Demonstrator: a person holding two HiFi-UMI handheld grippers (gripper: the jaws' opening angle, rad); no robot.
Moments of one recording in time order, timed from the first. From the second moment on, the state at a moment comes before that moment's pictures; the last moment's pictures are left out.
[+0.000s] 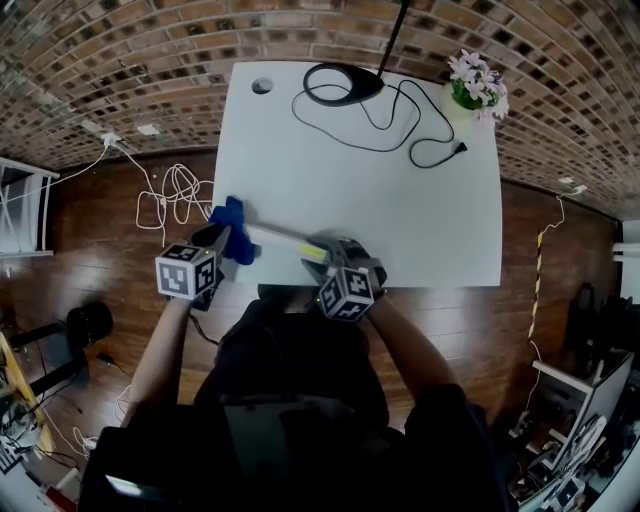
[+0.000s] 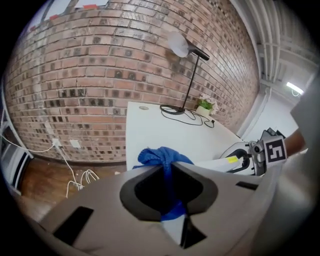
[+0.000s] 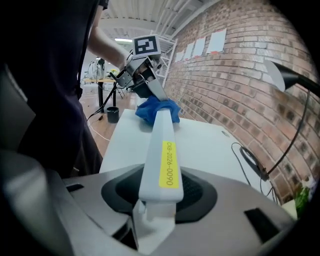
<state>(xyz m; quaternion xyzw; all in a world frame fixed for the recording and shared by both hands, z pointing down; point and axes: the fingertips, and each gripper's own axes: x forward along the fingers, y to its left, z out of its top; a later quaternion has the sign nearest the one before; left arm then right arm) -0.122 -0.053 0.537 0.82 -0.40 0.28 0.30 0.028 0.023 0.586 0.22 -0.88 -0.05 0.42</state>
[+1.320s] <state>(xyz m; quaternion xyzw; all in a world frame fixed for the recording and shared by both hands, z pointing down) -0.039 0.001 0.522 0.88 -0.29 0.34 0.16 0.040 0.018 0.573 0.23 -0.85 -0.13 0.45</state>
